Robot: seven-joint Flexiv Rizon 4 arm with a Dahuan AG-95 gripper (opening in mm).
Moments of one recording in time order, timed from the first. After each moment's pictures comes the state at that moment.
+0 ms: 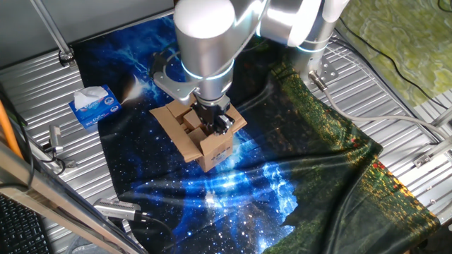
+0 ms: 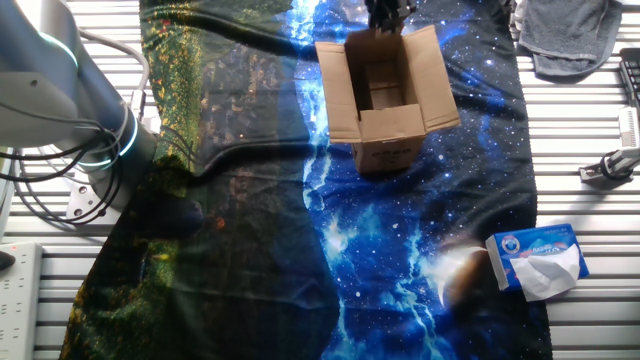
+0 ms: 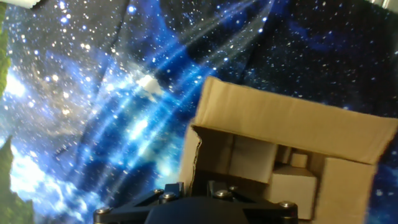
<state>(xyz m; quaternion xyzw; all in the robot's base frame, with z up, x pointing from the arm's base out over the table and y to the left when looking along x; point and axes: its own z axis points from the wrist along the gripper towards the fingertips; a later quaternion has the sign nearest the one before) 0.461 0.177 0.187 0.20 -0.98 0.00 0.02</state>
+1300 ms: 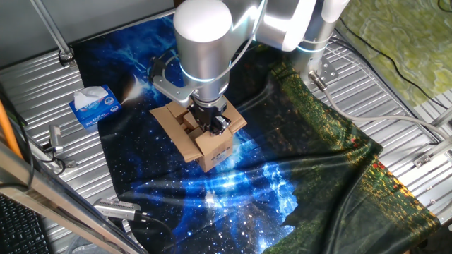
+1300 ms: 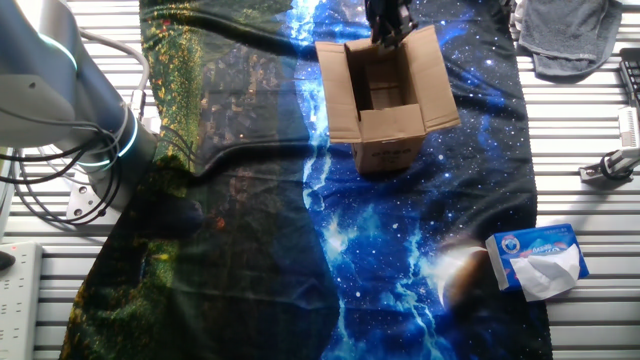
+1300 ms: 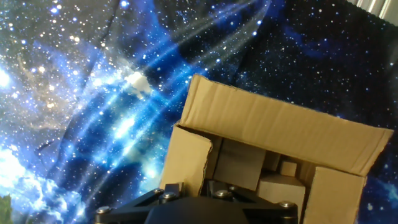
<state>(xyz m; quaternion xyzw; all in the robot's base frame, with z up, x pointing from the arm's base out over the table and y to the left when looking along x) 0.463 0.164 0.167 0.22 -0.98 0.01 0.01</state>
